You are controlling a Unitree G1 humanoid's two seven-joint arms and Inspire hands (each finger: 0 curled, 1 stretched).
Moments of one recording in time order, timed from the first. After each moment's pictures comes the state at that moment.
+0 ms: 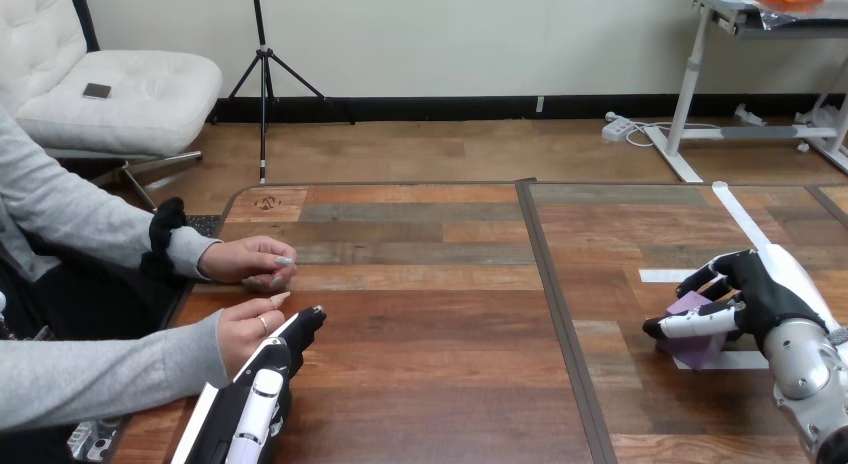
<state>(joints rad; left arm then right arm) 0.28 0.11 0.05 0.37 -0.20 -0.65 -0.41 -0.65 -0.48 0.11 1.32 -0.37 -0.21 -0.14</state>
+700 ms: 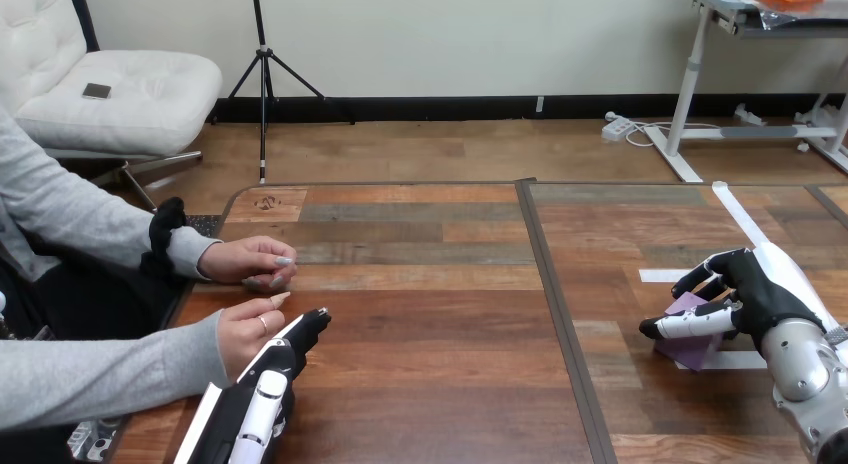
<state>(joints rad) 0.28 0.11 0.05 0.37 -0.19 -0.65 -0.42 -0.65 -0.48 0.11 1.32 -0.37 -0.23 -0.14</state>
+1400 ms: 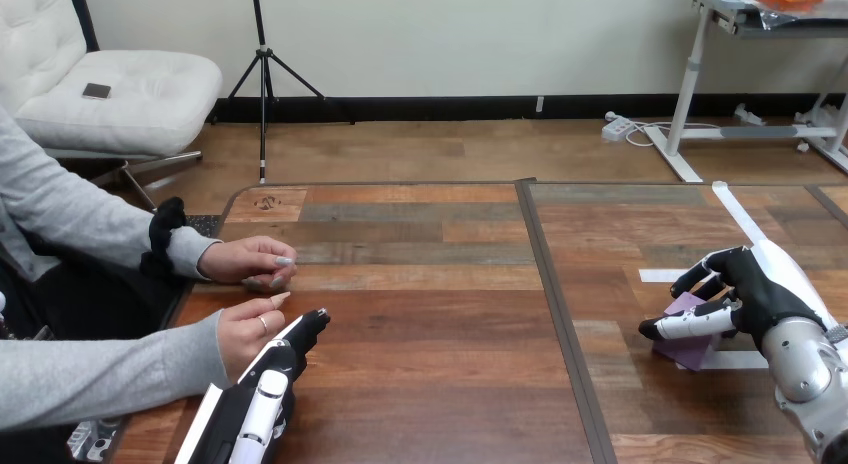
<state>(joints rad) 0.28 0.11 0.05 0.36 -0.19 -0.63 -0.41 -0.65 -0.49 0.12 1.32 -0.39 -0.26 -0.14</state>
